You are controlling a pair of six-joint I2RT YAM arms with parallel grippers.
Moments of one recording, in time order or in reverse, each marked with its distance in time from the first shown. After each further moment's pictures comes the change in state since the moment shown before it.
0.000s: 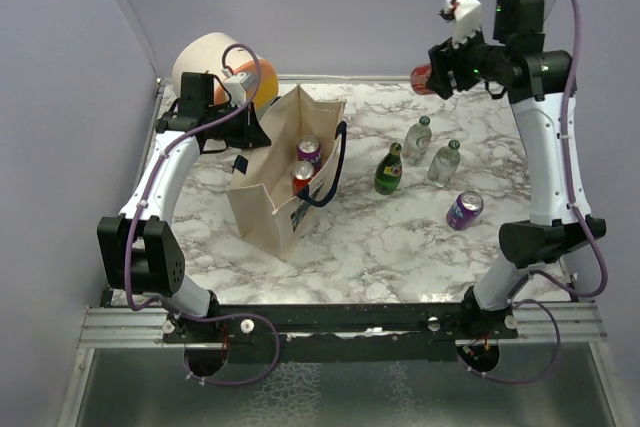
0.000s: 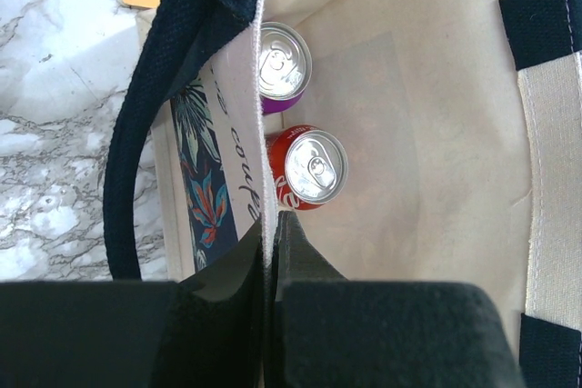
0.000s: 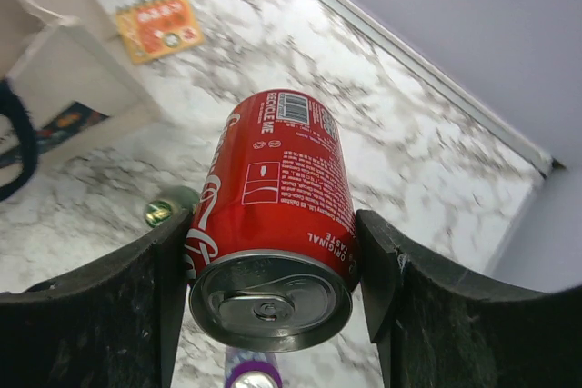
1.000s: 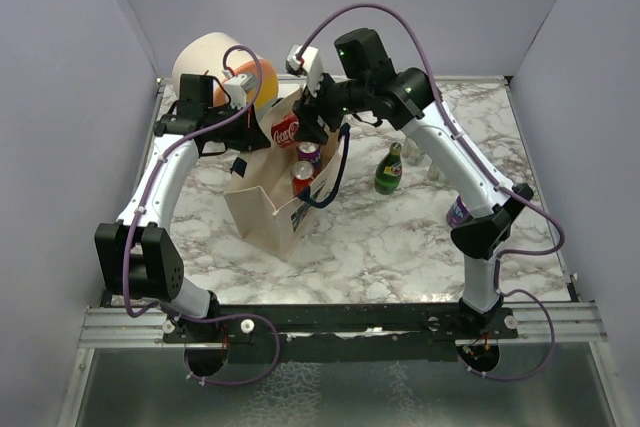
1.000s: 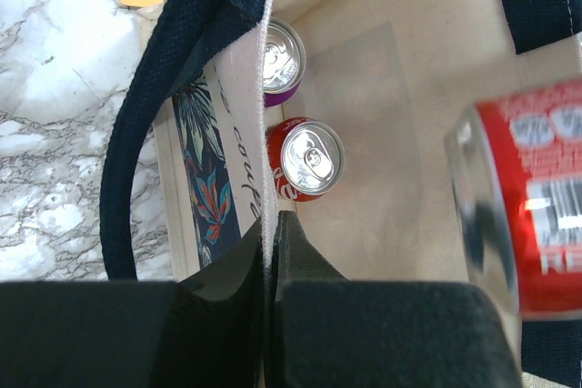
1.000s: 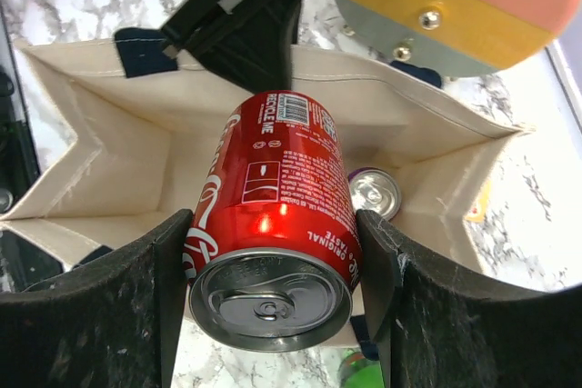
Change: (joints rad) left arm -0.005 -0.034 -0.016 -0.013 -0.003 0.040; right arm 0.651 0.262 0.132 0.133 -0.103 0.071
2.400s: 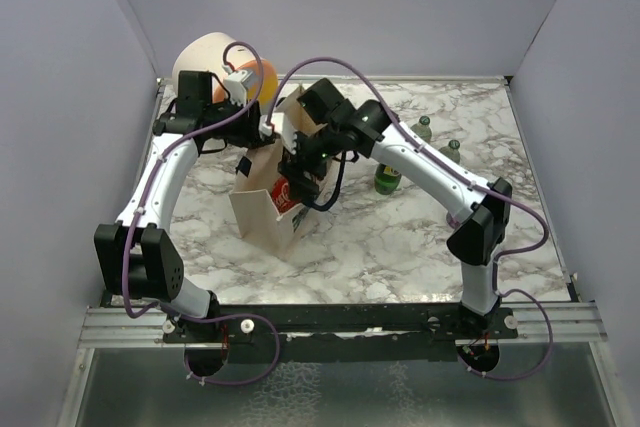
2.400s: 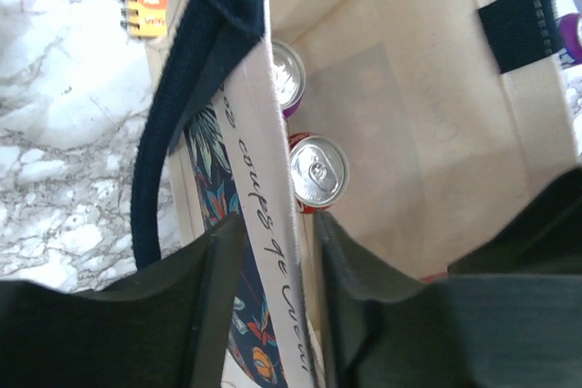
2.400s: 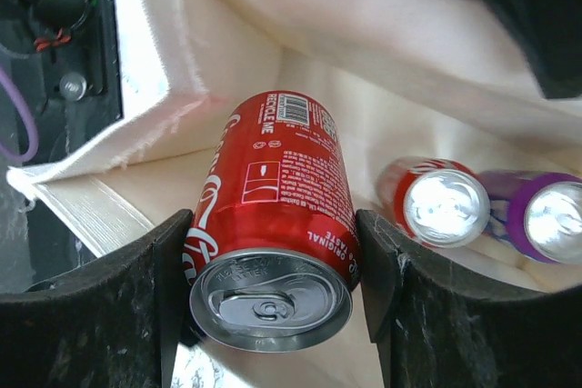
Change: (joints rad) left arm -0.001 0.000 0.002 0.032 0.001 0.023; right arm 0.133 0.003 -0.300 -0.032 -0.128 -0.111
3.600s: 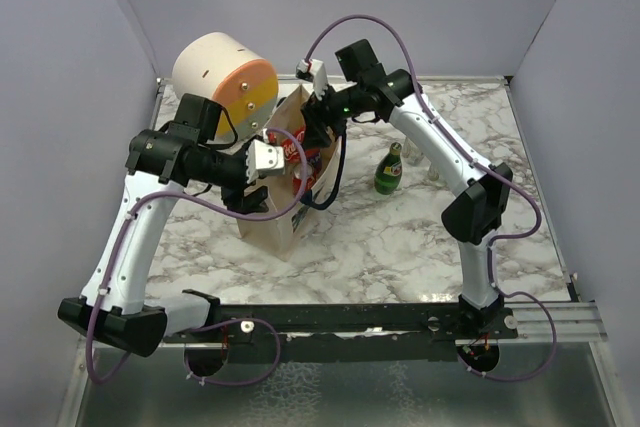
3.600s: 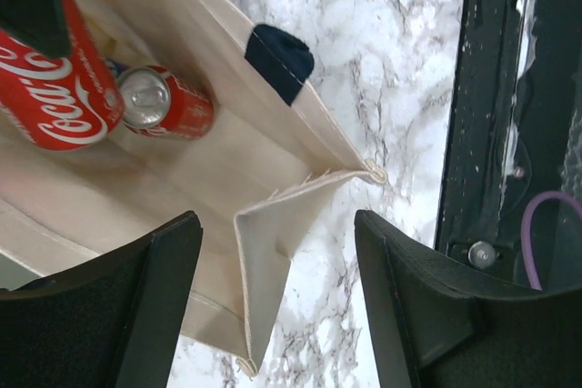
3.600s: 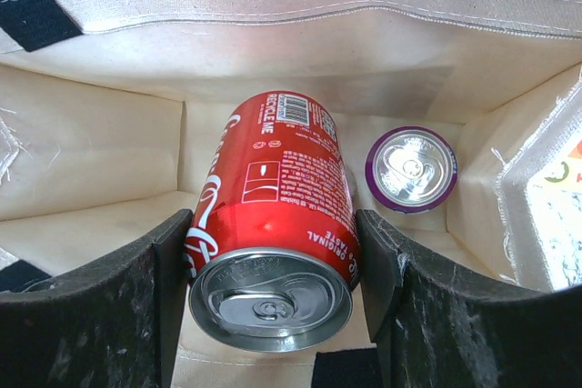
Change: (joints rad) left arm -0.201 -0.272 0.188 -0.782 0.053 0.981; right arm -0.249 0.113 0.163 0.089 -0.080 0.201
